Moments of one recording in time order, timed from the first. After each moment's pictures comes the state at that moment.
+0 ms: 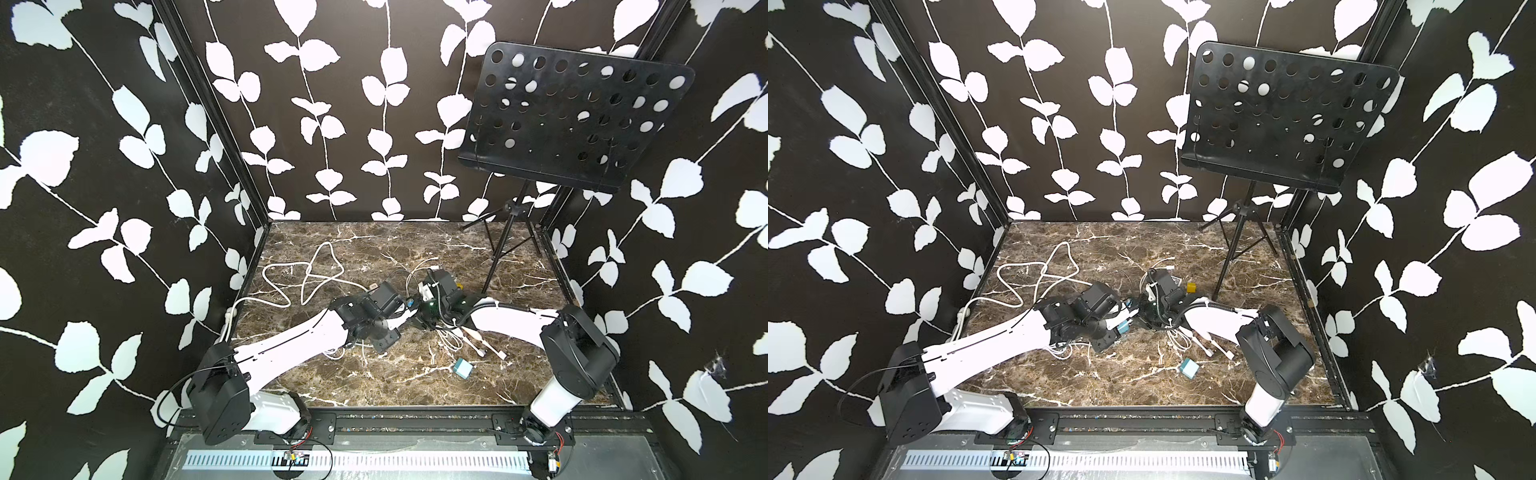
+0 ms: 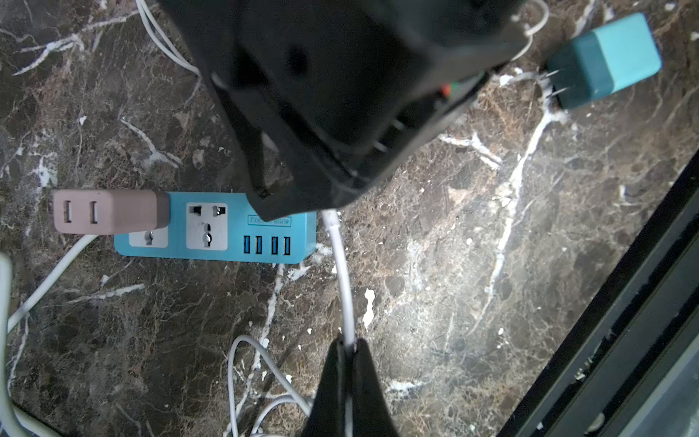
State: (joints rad) left arm -0.92 1.35 1.03 -0.79 -0.05 0.18; right arm 0.72 1.67 0.96 -0.08 -0.47 1.18
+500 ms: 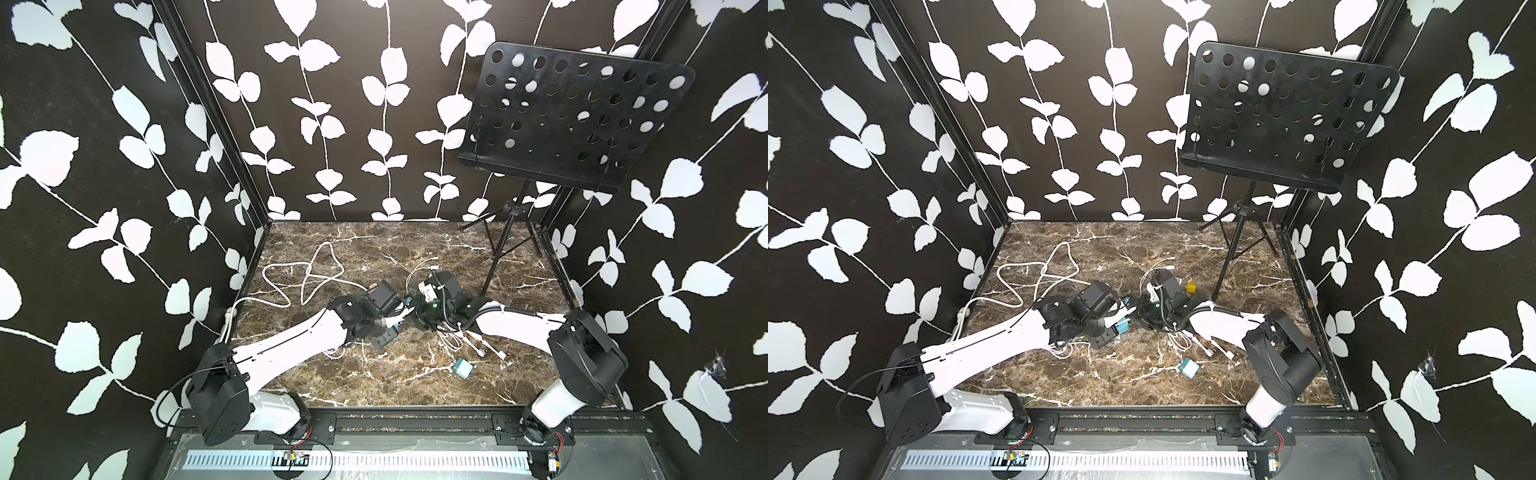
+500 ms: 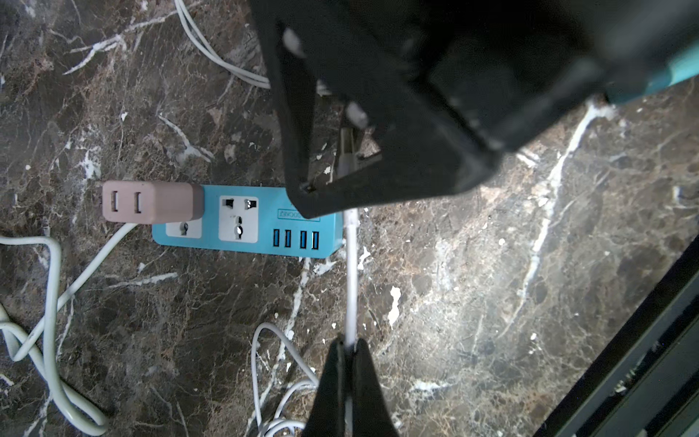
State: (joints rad) left arm -0.90 1.33 1.03 -0.80 -0.10 0.18; right arm 0.71 1.60 0.88 0.01 -0.51 1.16
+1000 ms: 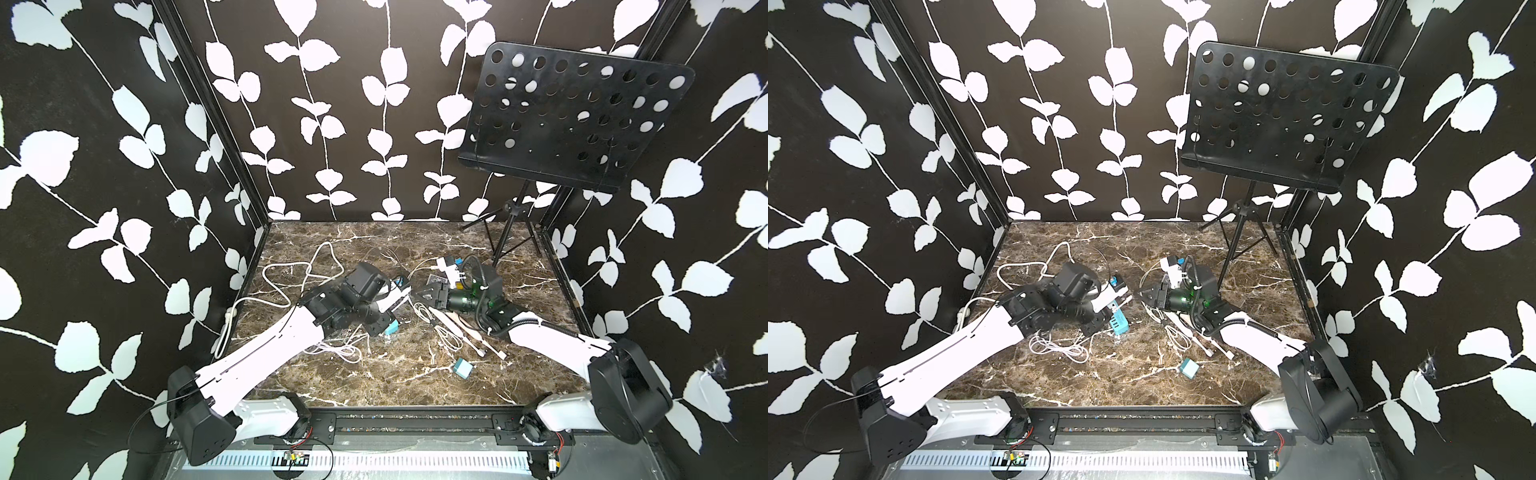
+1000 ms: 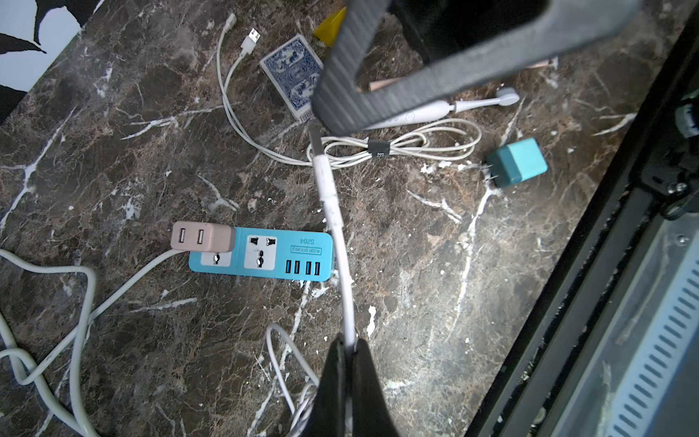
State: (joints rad) left arm -0.81 1.23 1.19 -0.89 0.08 0.18; right arm 0.54 1.37 0.71 0.39 -0.75 0.84
